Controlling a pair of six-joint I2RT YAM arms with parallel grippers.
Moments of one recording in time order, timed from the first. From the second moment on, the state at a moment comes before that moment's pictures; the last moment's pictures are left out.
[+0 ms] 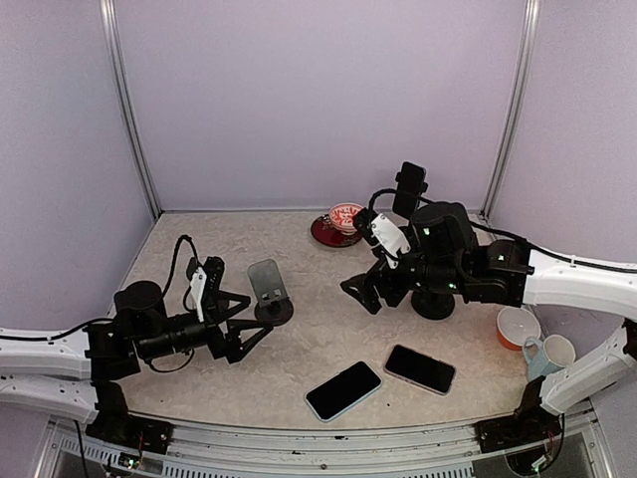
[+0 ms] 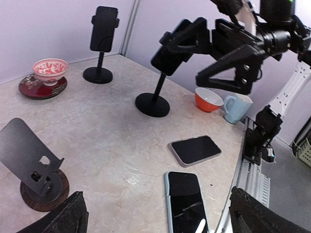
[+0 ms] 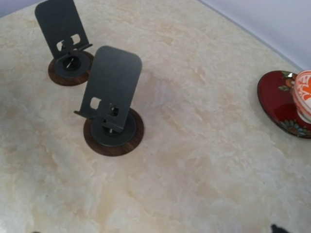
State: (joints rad) left arm -1.00 0.88 0.34 0.39 0.07 -0.29; right arm 0.99 1.29 1.04 -0.23 0.13 -0.02
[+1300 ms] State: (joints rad) left arm -0.45 1.01 0.48 0.08 -0.31 -0.62; right arm 0.99 1.30 1.04 -0.19 0.05 -0.01
